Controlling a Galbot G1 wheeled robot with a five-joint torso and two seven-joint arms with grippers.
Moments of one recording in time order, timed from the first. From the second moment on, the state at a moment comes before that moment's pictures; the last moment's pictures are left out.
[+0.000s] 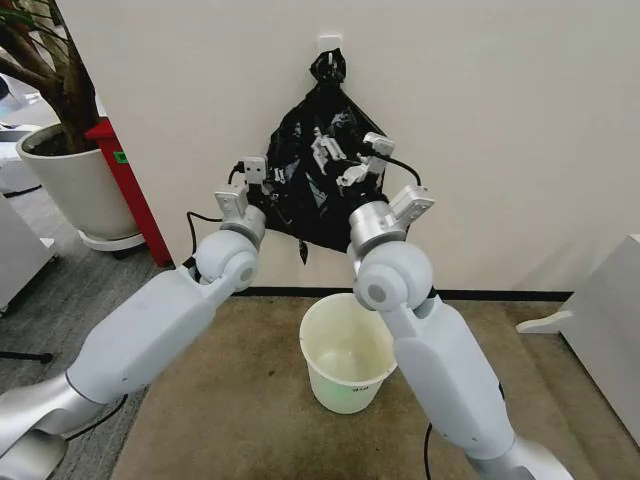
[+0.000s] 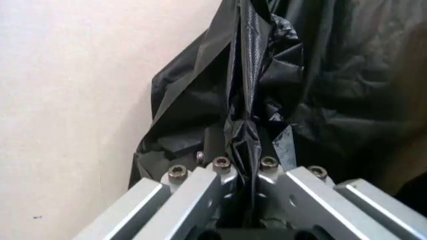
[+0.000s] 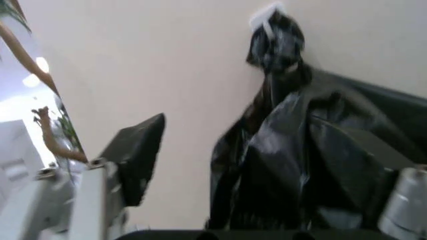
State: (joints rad) left arm 0.38 -0.97 0.23 -1.74 -0.87 0.07 -0.47; right arm -0.64 1.44 -0.01 1.99 0.65 -0.19 0.44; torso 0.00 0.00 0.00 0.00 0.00
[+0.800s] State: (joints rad) left arm 0.38 -0.97 0.22 -1.73 -0.86 0.06 -0.47; right arm -0.71 1.37 -0.05 2.08 0.38 -0.35 0.44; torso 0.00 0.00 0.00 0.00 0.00
